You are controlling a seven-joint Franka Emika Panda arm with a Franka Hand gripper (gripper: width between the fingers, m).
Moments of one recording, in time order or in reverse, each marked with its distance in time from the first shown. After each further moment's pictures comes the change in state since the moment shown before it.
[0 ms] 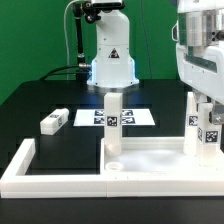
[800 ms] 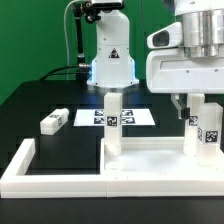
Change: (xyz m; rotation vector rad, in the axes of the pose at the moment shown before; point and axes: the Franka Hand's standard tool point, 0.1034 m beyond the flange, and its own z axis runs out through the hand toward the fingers) arm 0.001 0.003 0.005 0.049 0.059 -0.936
